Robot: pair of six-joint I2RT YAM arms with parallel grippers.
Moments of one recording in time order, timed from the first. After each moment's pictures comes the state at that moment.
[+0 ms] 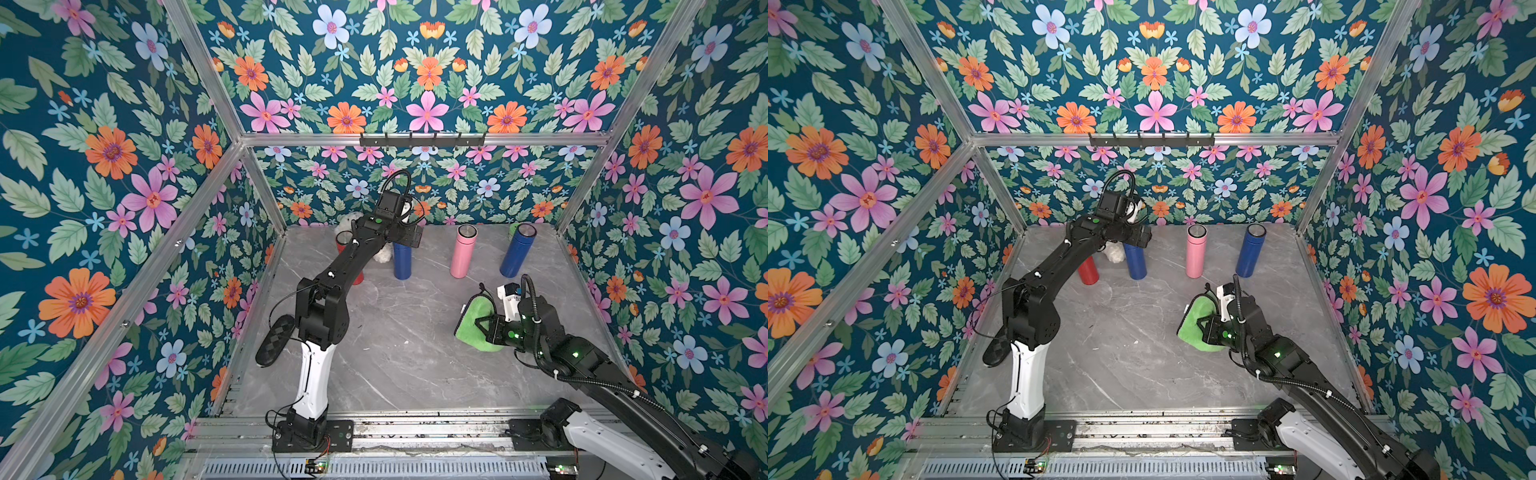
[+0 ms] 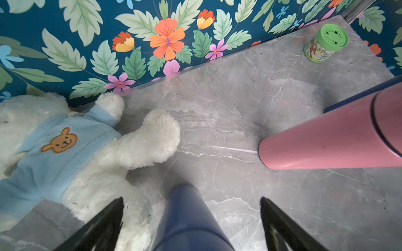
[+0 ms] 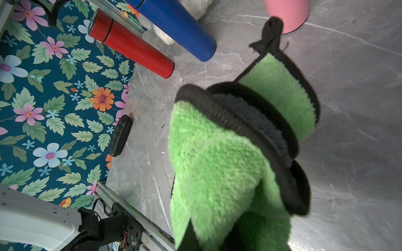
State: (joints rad) left arm -0.48 2.15 2.11 -0.72 0.04 -0.05; right arm 0.58 0.81 0.68 -0.47 -0.16 0.71
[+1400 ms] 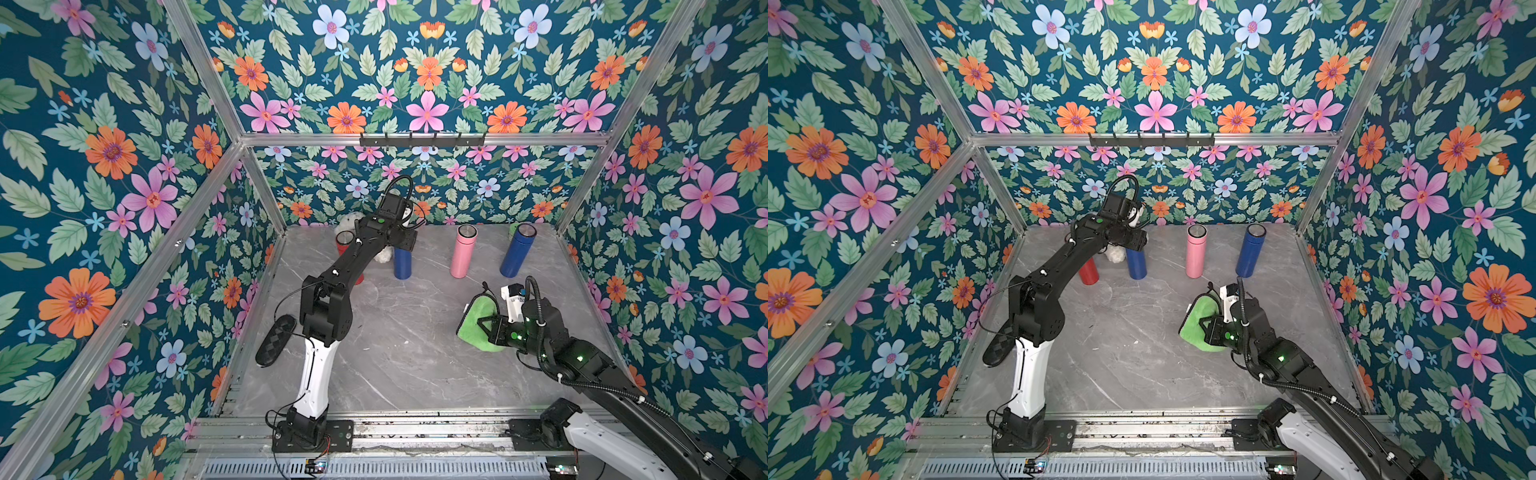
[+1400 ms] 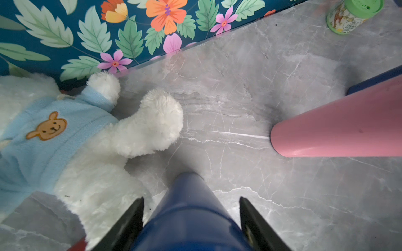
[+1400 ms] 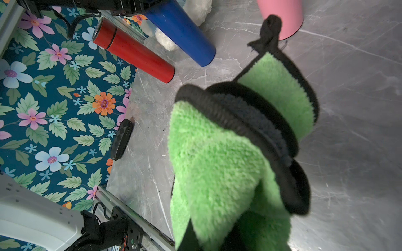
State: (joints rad) left arm -0.48 2.21 2.16 -0.80 0.03 -0.02; right arm 0.58 0.78 0.67 -0.48 -0.15 0.72
